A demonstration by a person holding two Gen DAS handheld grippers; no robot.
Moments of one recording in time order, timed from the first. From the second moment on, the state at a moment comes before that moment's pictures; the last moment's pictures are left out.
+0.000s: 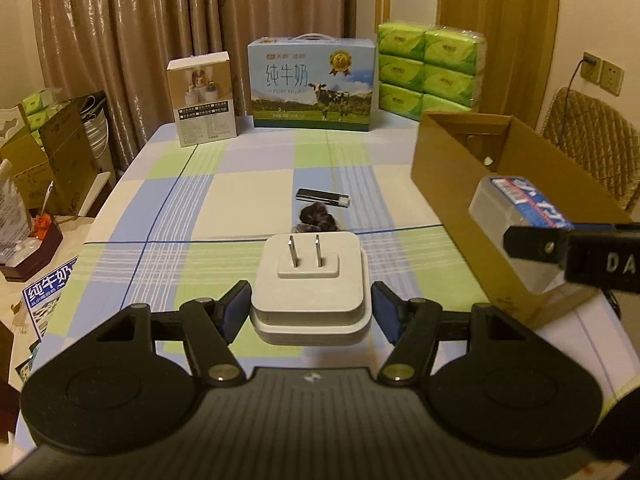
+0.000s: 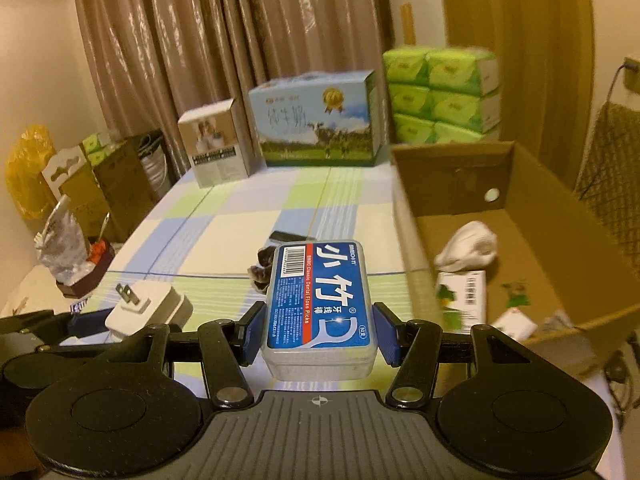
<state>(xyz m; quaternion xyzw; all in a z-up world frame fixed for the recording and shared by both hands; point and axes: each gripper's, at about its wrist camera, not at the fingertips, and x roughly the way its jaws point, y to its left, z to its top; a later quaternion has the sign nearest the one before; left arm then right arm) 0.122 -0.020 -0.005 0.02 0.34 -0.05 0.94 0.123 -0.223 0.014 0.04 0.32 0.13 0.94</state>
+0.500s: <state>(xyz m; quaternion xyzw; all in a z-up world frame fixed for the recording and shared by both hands) 0.055 -0.060 0.036 0.01 0.33 -0.09 0.94 0.061 -0.285 0.055 0.03 0.30 0.10 0.95</state>
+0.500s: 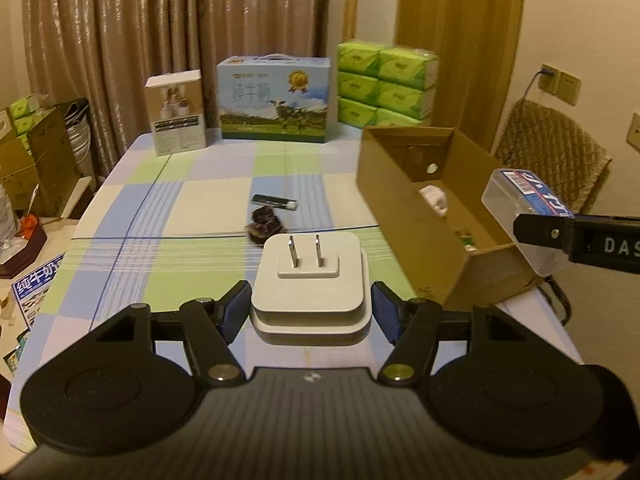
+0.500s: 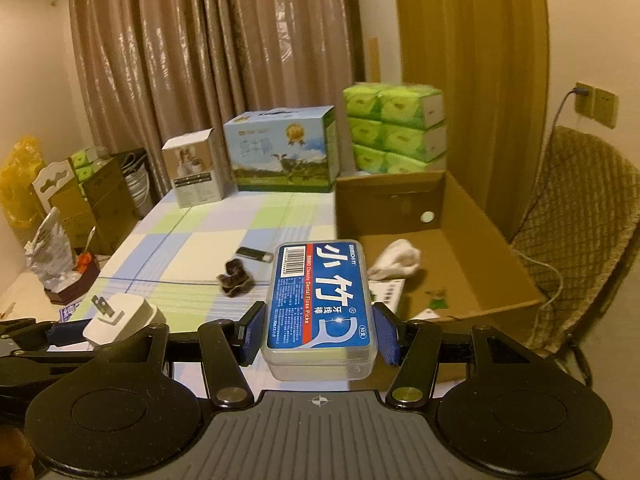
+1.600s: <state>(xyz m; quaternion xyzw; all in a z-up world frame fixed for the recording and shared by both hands) 0.067 -0.176 0.053 0.04 0.32 -0.20 0.92 0.051 -0.391 0.063 0.05 0.30 0.01 0.95</state>
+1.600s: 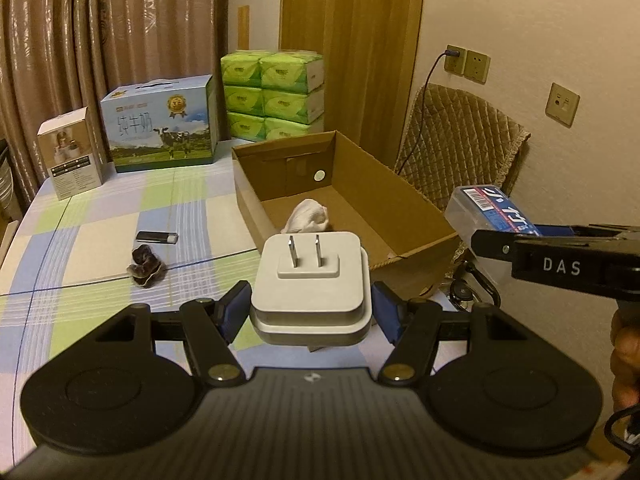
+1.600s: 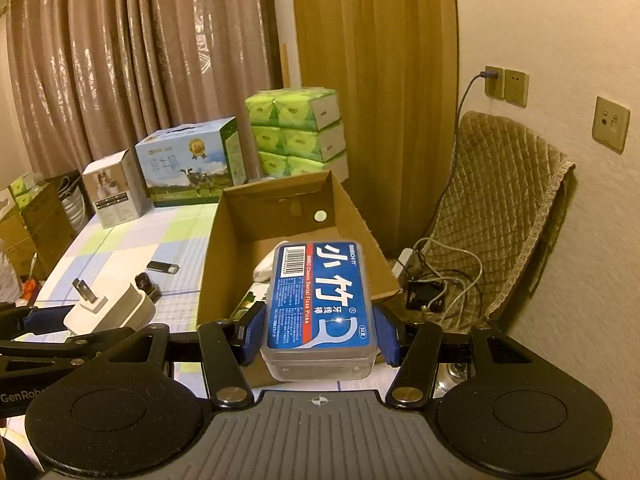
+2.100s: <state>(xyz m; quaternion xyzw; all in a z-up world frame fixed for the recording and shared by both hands) 0.085 -0.196 0.054 0.05 0.33 -0.21 0.92 0.070 -0.406 0.062 0.04 0.30 0.01 0.95</state>
